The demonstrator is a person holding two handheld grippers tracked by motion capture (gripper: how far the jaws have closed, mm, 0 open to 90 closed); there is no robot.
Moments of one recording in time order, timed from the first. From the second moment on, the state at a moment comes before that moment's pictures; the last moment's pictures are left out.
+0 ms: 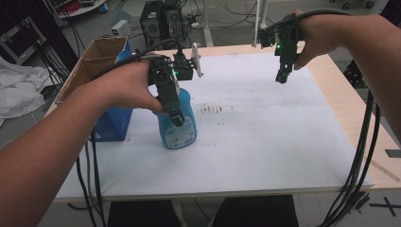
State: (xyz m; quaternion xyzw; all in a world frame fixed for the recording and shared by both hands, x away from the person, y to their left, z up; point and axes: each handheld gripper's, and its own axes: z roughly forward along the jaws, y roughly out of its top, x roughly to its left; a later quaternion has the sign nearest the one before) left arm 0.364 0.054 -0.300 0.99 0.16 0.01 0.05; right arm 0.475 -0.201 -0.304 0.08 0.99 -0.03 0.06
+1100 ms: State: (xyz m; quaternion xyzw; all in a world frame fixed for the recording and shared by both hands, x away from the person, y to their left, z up) left arm 0.365 0.051 -0.300 0.99 0.16 0.01 0.04; right arm 0.478 -0.201 -0.306 0.08 0.99 -0.03 0.07
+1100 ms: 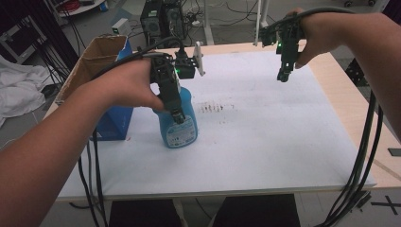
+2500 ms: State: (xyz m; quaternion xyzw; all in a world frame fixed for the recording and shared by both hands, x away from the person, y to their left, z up) left arm 0.366 0.050 -0.300 0.99 0.15 0.01 0.03; right arm 0.479 -0.201 -0.308 0.08 0.99 -0.03 0.07
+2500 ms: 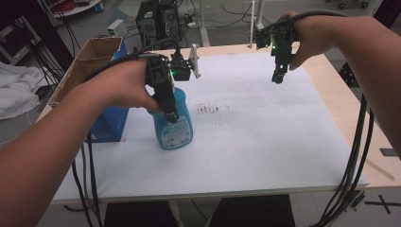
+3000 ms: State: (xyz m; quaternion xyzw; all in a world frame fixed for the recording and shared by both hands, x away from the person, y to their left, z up) left arm 0.360 0.053 -0.271 0.99 0.13 0.01 0.02; right arm 0.478 -0.204 -0.307 0.09 0.99 -0.03 0.07
